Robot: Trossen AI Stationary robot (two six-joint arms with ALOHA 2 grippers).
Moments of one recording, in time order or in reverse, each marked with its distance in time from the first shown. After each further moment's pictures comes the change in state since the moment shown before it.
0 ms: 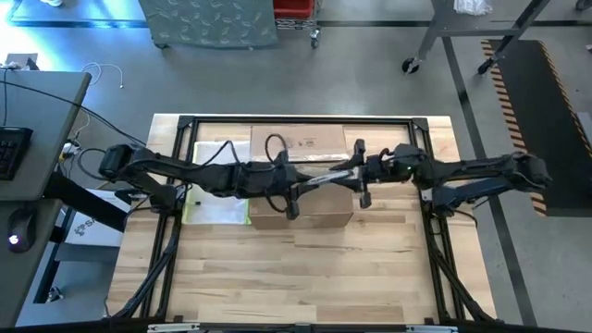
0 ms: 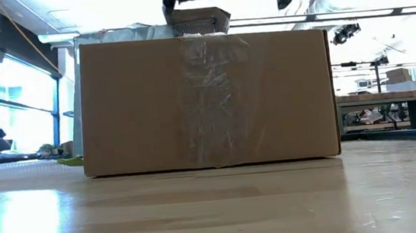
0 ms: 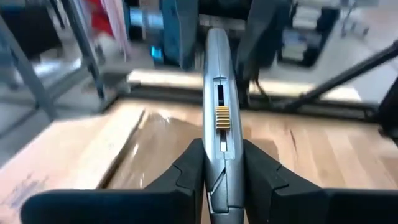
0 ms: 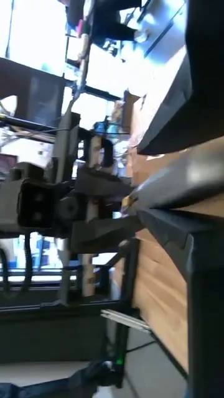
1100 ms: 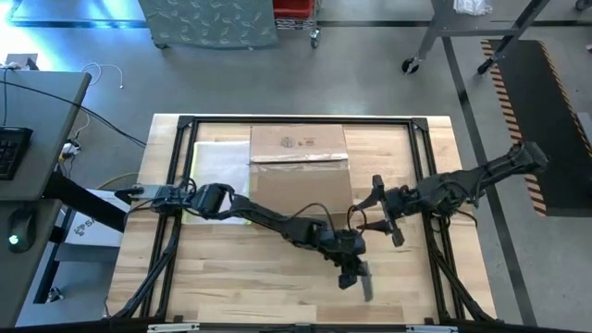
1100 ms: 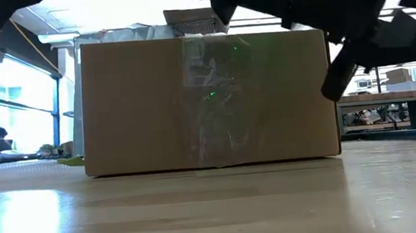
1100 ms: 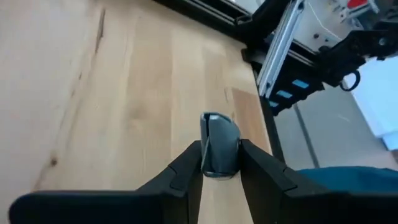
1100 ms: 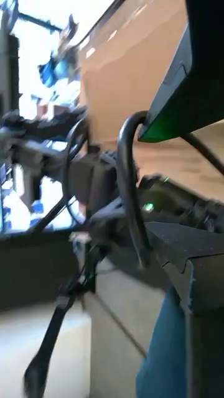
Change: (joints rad) left arm -0.142 0.935 0.789 -0.058 0.467 -0.453; right arm 0.487 -0.162 0.044 -0.407 0.323 0.240
